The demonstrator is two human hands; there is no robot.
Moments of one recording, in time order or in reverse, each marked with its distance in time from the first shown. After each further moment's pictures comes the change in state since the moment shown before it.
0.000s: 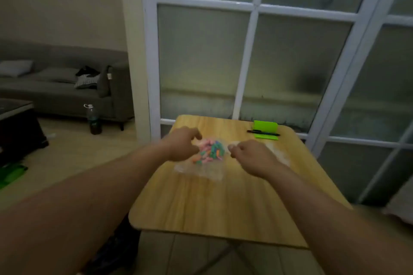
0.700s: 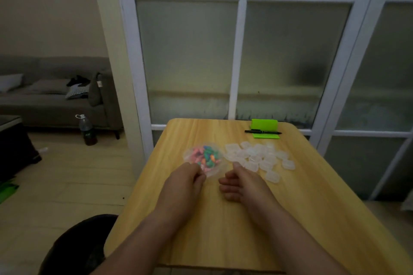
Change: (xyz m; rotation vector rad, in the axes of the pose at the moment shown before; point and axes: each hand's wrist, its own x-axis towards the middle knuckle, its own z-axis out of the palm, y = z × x) left_hand -0.030 0.010 0.109 -0.190 0.408 0.088; right_hand -0.018 0.027 0.076 1.283 -0.059 0.413
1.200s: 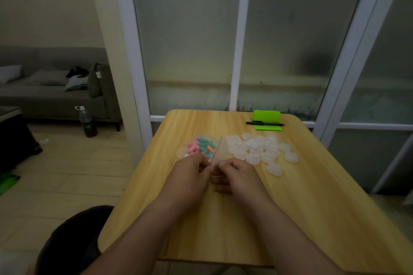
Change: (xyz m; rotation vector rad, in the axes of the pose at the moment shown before) left_hand 0.008 0.019 0.005 -0.092 -0.107 -0.133; right_hand 0.006 0.008 0.015 -0.073 -0.031 -0.104
